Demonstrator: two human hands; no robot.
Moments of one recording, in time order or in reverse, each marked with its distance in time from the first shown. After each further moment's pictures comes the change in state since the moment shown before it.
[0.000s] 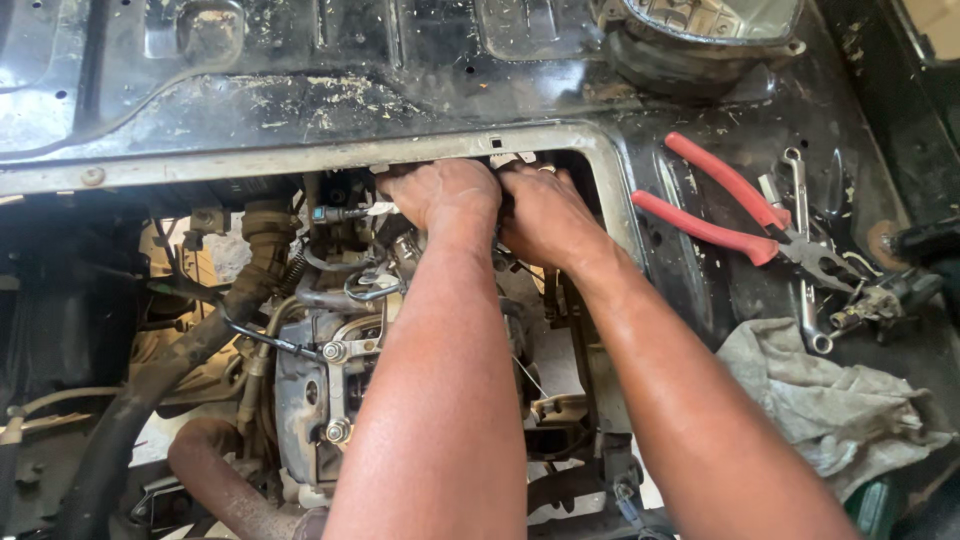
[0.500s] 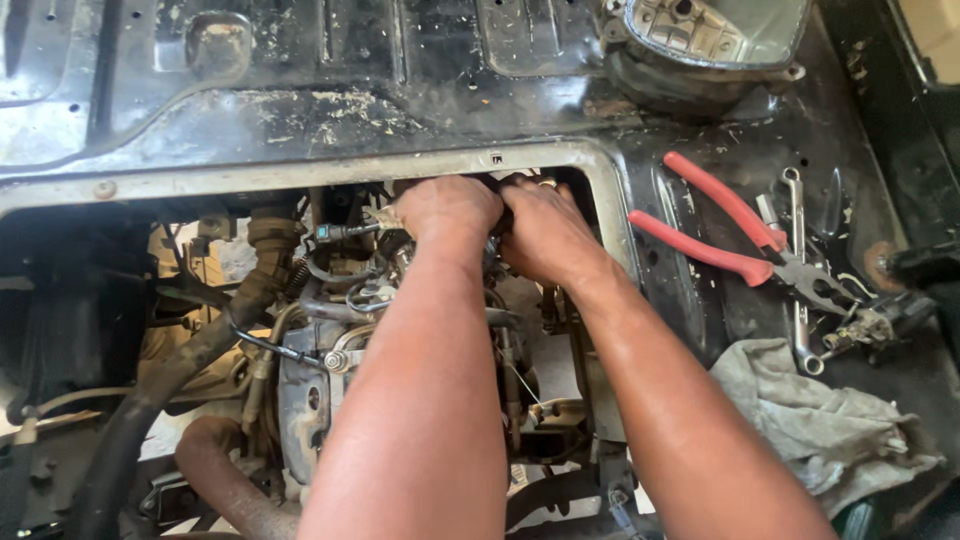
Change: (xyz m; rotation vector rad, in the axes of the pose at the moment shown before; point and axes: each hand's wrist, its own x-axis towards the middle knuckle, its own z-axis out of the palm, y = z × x) left_hand 0.007 0.001 -0.010 -0.011 -0.256 0.070; right_hand 0.002 0.001 -0.002 -0.013 -0.073 0.079
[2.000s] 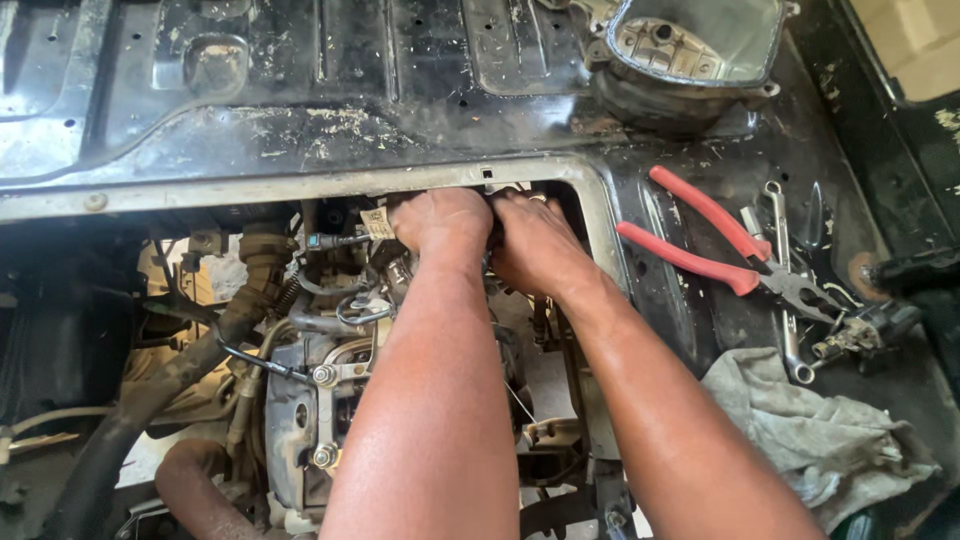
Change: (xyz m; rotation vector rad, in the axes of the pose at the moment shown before) left_hand -0.007 0.005 0.004 0.004 0.069 -0.030; right_hand 0.000 0.000 0.002 0.017 0.008 -0.021
